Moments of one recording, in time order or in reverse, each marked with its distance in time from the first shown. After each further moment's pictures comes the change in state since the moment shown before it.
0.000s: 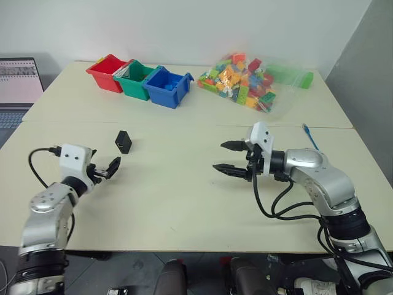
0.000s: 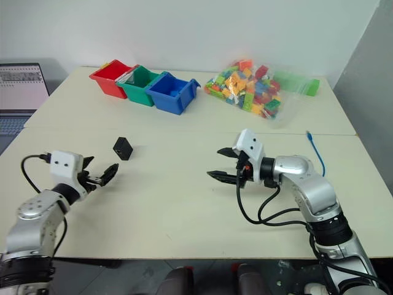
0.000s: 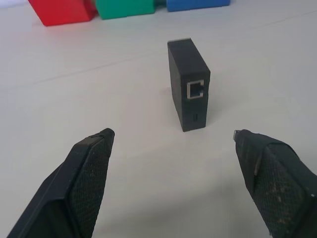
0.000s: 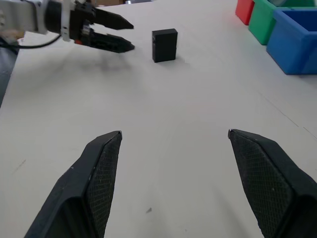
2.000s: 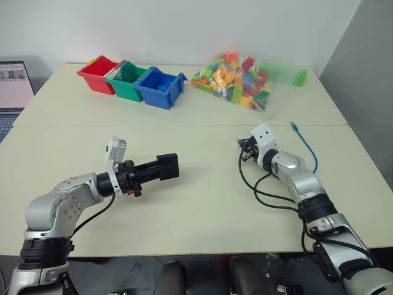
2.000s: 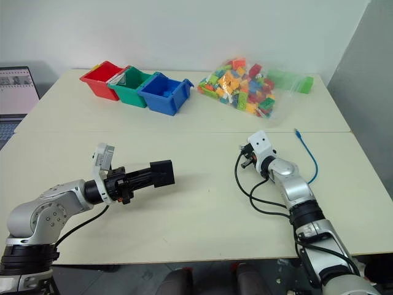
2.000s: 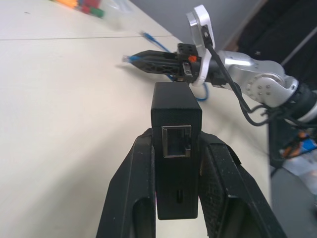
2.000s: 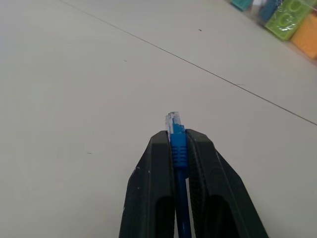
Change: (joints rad) left arm -0.120 -0.038 -0.134 -0.151 -0.438 0.447 -0.441; right arm -0.149 0.179 0.030 0.754 -0.260 -0.380 -0.453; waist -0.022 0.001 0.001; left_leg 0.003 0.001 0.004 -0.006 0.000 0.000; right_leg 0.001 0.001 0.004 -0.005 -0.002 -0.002
